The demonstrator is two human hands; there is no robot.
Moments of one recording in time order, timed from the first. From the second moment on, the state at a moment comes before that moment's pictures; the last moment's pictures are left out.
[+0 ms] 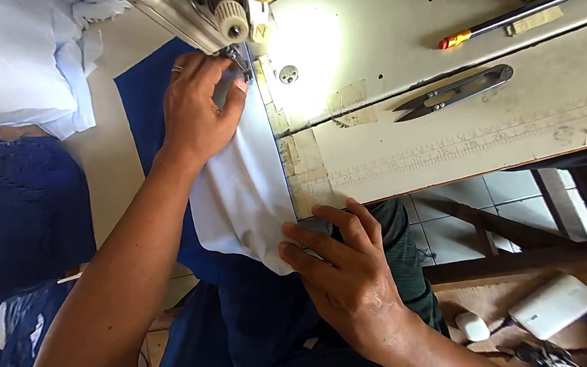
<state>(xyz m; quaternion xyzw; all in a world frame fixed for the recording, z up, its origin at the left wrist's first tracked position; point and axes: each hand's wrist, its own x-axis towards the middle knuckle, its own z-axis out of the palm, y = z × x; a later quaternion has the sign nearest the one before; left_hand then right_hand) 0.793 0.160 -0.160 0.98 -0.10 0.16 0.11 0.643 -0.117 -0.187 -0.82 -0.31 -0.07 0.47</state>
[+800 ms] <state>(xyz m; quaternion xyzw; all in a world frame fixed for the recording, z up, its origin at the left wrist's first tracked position) 0.808 0.166 -0.164 0.98 -0.10 0.14 0.08 0.648 -0.112 -0.191 -0.83 -0.31 -0.07 0.46</state>
